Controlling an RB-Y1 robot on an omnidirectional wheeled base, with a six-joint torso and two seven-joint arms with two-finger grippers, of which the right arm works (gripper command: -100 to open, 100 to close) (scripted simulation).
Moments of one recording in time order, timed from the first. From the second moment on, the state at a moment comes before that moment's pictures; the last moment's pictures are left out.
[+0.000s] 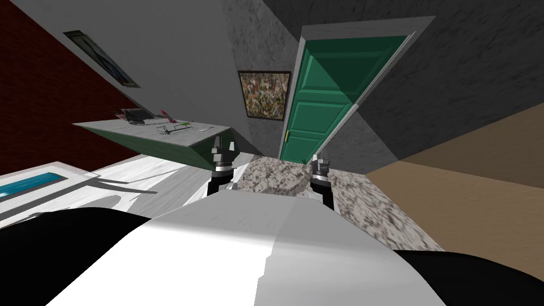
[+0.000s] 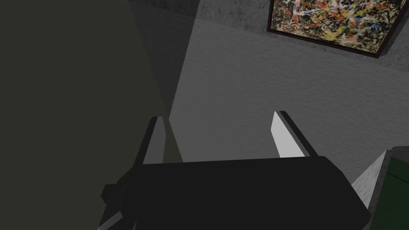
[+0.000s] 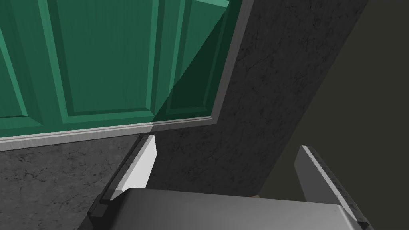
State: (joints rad) arm 0.51 -0.05 -0.02 -2.20 -0.01 -0.40 0.09
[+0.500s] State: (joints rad) arm 0.48 -0.06 -0.01 -2.12 -0.04 -0.42 0.00
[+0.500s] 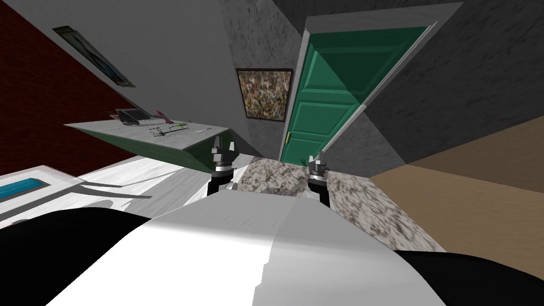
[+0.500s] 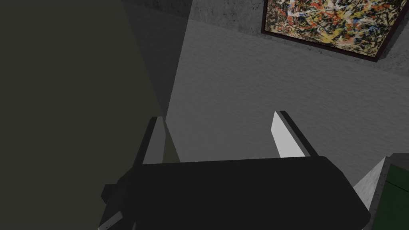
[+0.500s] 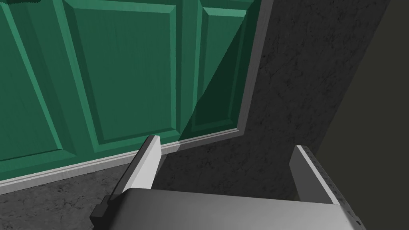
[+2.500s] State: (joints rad) arm 0.36 -0.13 0.05 -1.76 -0.19 -0.53 -0.43
